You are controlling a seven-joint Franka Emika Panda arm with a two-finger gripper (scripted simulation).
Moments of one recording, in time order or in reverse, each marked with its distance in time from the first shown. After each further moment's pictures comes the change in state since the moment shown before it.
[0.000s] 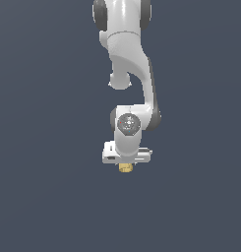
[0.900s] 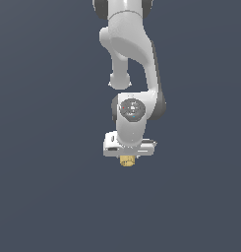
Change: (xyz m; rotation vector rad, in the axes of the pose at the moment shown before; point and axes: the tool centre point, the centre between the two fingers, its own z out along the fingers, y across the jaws) arm -0.010 -0.008 -0.048 0.000 -0.001 0.000
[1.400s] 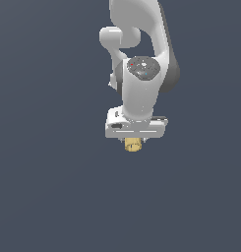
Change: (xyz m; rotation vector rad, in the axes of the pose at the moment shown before) arm -0.019 -0.016 -0.103 -0.001 0.001 0.000
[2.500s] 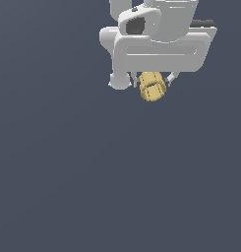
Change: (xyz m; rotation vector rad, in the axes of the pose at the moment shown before) arm -0.036 -0.035 -0.222 0.000 0.002 0.000
